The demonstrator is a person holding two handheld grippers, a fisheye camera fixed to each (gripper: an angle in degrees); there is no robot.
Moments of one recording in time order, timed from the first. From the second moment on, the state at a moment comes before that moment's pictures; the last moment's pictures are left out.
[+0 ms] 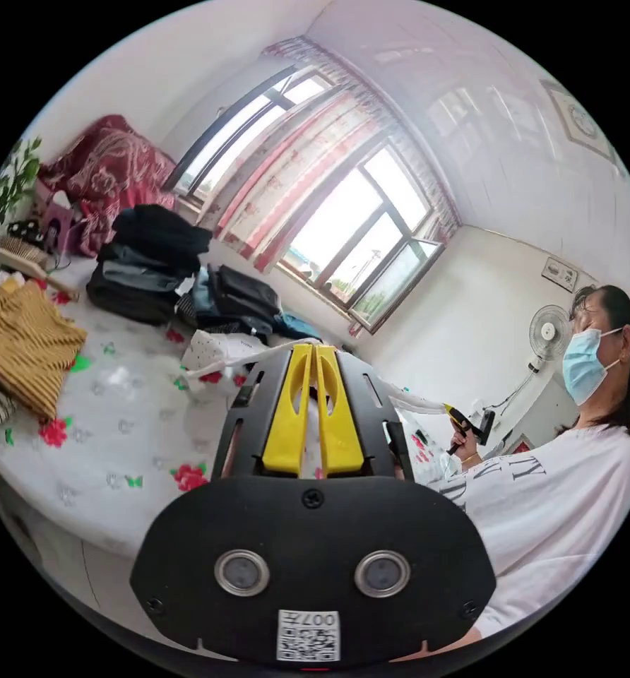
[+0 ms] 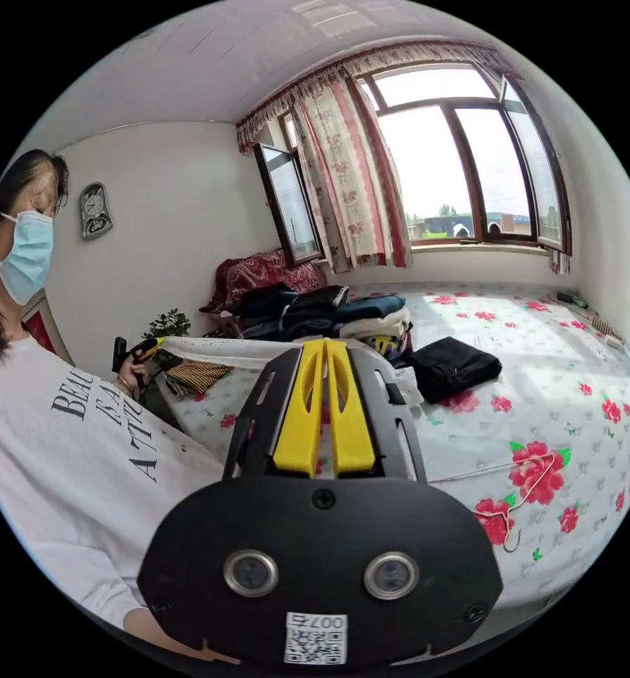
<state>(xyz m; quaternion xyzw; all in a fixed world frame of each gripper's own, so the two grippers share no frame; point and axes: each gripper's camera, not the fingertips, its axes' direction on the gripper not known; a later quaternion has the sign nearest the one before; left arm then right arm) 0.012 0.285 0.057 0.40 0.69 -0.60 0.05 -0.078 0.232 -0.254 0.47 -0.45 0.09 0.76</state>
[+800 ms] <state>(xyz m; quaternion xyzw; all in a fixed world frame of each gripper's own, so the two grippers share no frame) 0.059 0.057 0.097 0.09 0.83 -0.55 0.02 -0.133 -0.005 -0.056 0.18 -0.54 0.26 0.78</state>
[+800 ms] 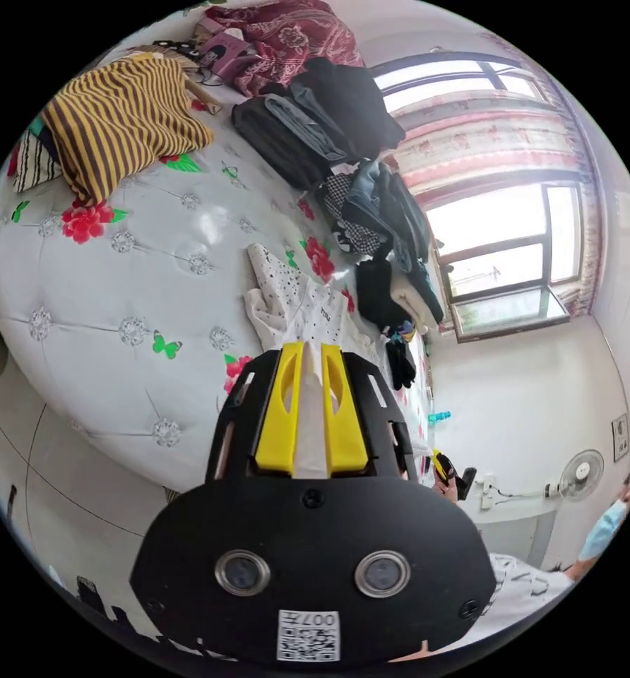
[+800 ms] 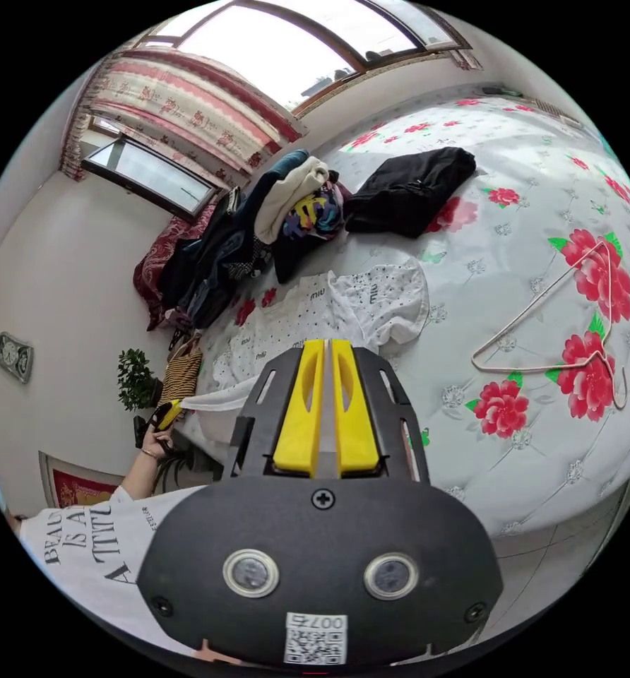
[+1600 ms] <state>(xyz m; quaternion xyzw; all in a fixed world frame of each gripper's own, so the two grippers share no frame) 0.006 0.005 0.031 0.09 0.84 -0.45 0.29 -0.233 -0.025 0.047 0.14 -0.49 0.14 0.85</state>
